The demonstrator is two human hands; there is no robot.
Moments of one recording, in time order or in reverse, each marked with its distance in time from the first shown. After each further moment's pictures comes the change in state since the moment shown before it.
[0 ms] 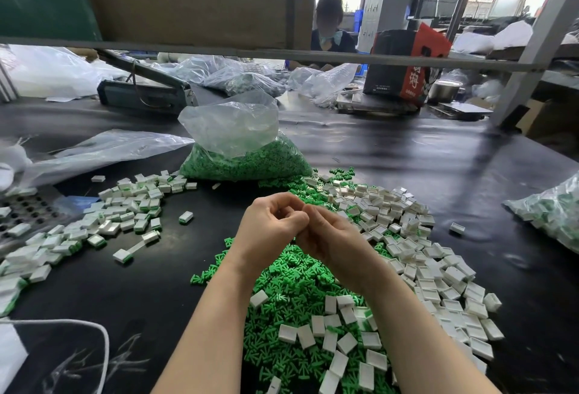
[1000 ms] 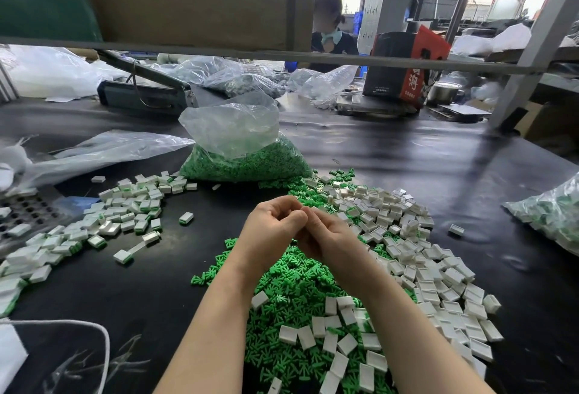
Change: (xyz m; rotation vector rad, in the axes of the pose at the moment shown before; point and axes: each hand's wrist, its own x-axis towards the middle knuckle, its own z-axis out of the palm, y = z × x) left_hand 0.003 -0.007 0.000 0.024 -0.031 -0.053; right_hand 0.000 0.003 0.003 -0.212 0.089 -0.030
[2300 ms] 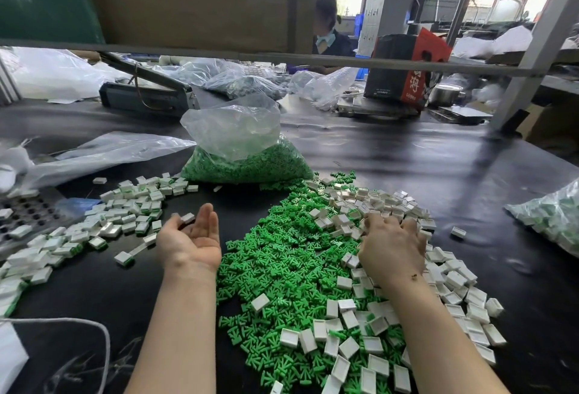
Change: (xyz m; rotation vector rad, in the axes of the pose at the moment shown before) left_hand 0.004 -0.026 -0.072 -1.290 0.854 -0.386; right_hand -0.009 0.012 -0.056 -1.424 0.524 0.414
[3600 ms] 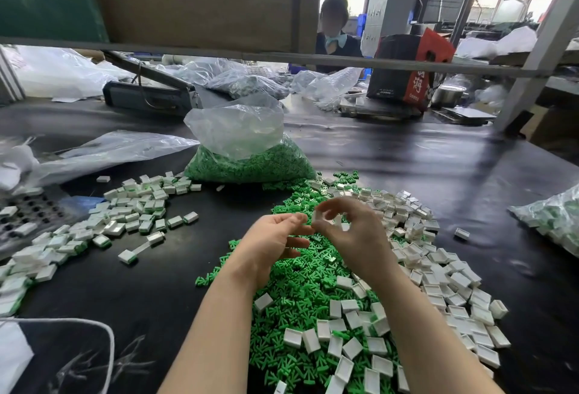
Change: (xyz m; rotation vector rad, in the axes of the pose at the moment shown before) left_hand -0.035 -0.062 0.013 1.144 -0.641 -0.059; right_hand -0.012 -0.038 -0.020 0.825 0.062 -0.435
